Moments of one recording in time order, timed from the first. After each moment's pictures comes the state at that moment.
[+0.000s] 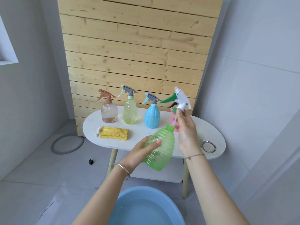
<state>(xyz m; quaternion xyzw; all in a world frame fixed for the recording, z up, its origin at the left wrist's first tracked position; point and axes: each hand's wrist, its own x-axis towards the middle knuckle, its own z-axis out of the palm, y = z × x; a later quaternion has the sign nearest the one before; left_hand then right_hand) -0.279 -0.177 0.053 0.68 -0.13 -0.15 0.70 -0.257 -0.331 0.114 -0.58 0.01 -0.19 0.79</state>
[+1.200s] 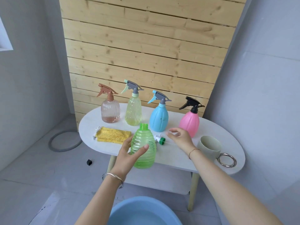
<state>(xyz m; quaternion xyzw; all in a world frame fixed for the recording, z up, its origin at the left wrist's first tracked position) -0.206 -0.155 -0.010 0.66 0.03 0.01 0.75 -0.110 -0.371 0.001 -0.87 0.01 -0.07 0.48</state>
